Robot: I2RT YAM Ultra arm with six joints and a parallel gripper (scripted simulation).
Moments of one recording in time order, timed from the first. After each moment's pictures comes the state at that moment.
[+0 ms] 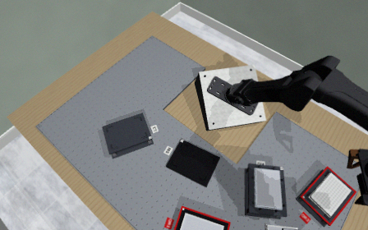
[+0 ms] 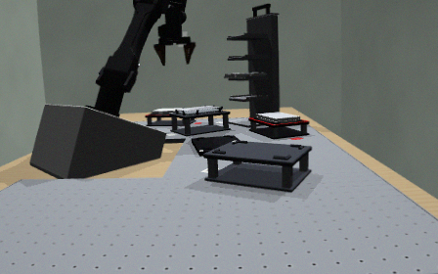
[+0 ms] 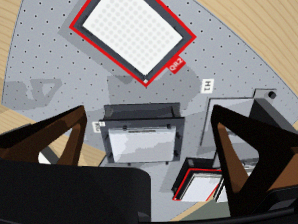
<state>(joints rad) 1.30 1.83 2.20 -1.56 0.24 -0.68</state>
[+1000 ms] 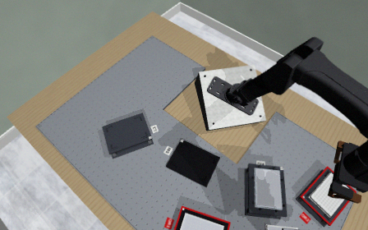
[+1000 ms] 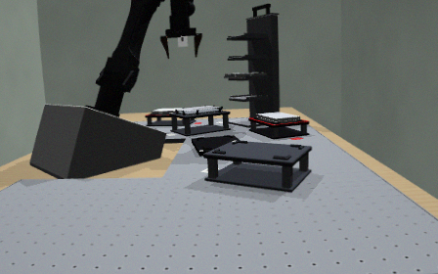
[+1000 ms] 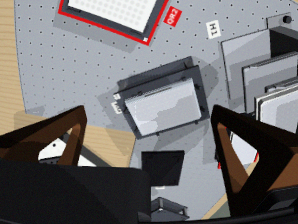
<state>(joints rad) 1.19 1.63 2.01 -1.57 0.21 -0.45</state>
